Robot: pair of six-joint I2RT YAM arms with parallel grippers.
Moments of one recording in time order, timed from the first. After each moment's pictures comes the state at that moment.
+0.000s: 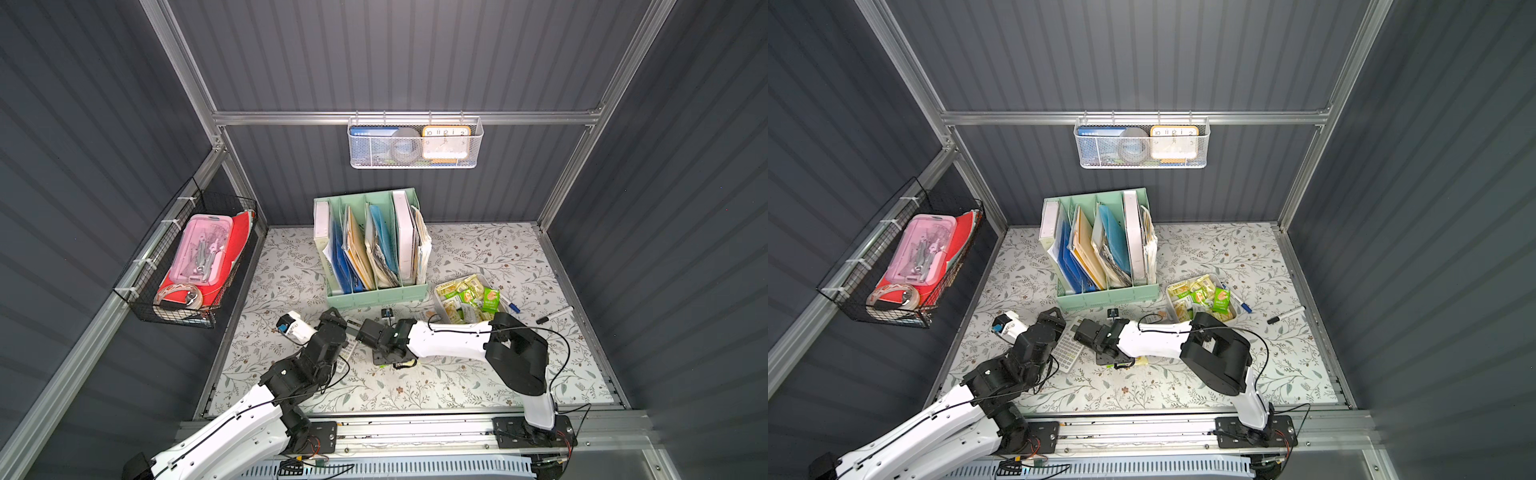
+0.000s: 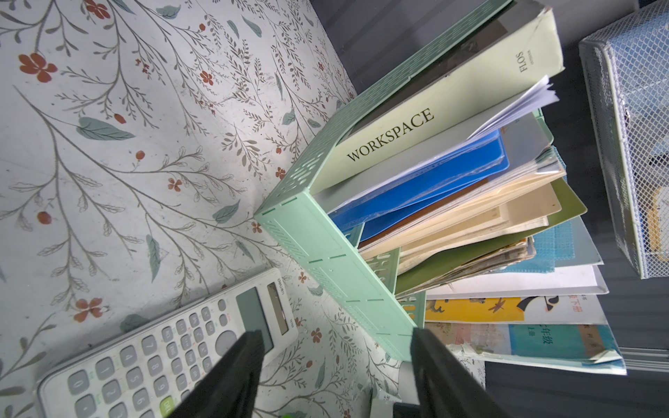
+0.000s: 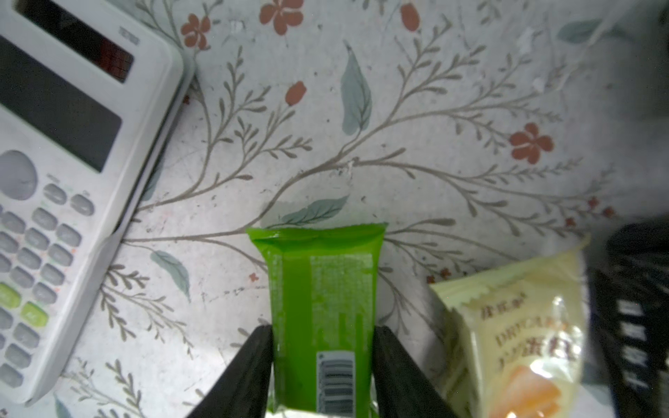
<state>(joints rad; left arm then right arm) -0.73 0.70 0.50 -0.39 -0.73 -1.41 1.14 2.00 1.38 -0.65 0.23 0.99</state>
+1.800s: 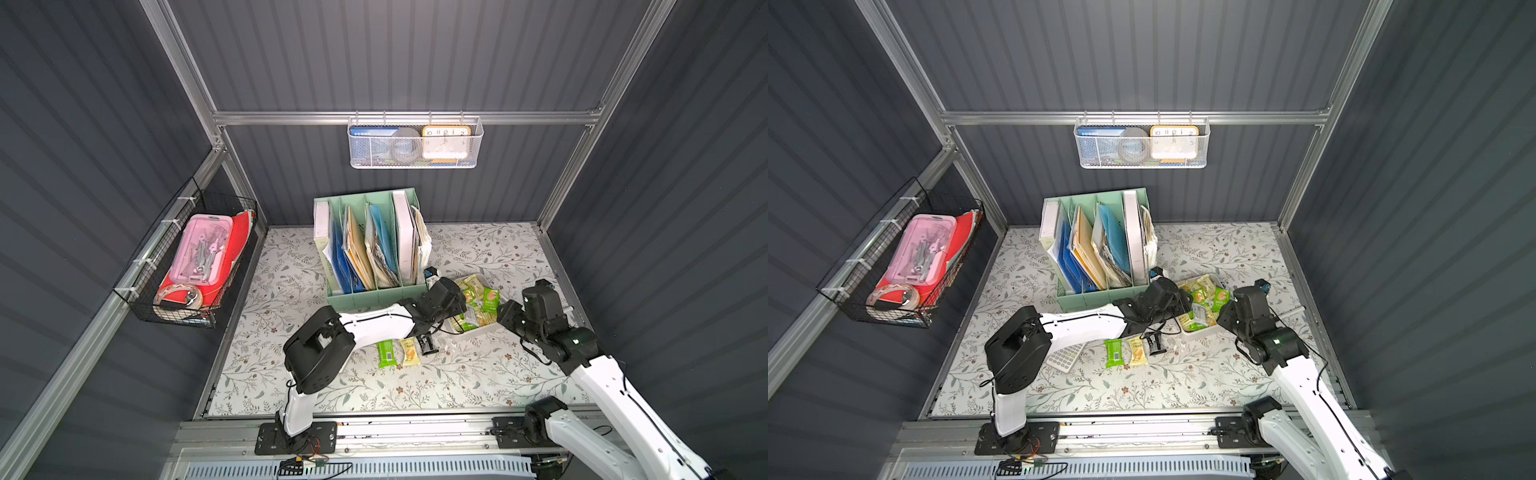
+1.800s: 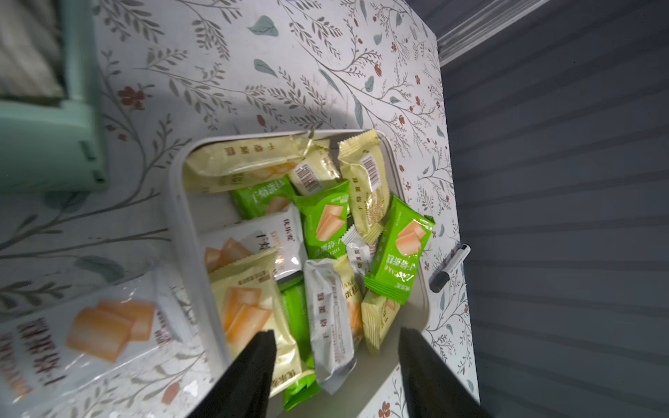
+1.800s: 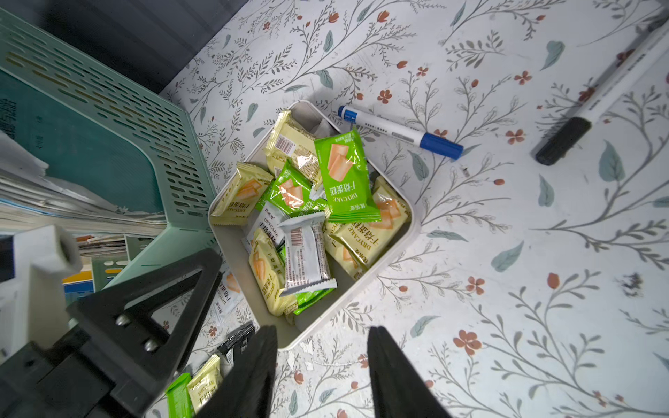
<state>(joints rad) -0.95 1.98 1.38 -0.03 -0.11 -1.05 0.28 0.79 0.75 -0.73 0.14 0.79</state>
